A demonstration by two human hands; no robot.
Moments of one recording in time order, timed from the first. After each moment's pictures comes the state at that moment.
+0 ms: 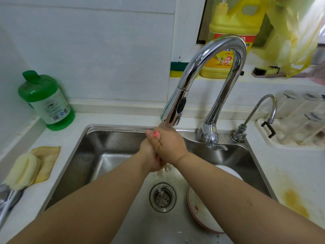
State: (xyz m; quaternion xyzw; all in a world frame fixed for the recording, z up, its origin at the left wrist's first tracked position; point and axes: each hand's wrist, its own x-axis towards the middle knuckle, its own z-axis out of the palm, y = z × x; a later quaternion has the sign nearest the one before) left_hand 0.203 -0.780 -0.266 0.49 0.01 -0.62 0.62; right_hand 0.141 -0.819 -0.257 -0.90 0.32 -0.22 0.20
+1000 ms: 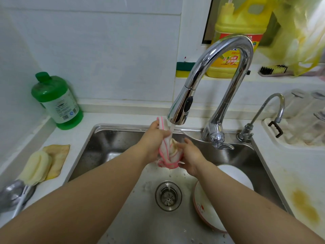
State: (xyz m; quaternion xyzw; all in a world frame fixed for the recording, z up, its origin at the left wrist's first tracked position) left_hand 0.228 -0.784 -0.256 0.60 -0.19 -0.53 0.56; right_hand 0.112 -0.838 -0.315 -0.42 0.53 -0.19 0.71
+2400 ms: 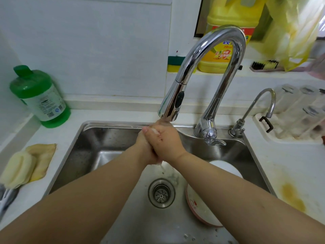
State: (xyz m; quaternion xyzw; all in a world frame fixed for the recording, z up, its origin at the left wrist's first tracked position) left_hand 0.208 -0.782 -0.266 0.52 -0.02 -0.60 0.60; right_hand 0.143 -0.808 -0.260 -0.82 0.34 -0.30 0.34
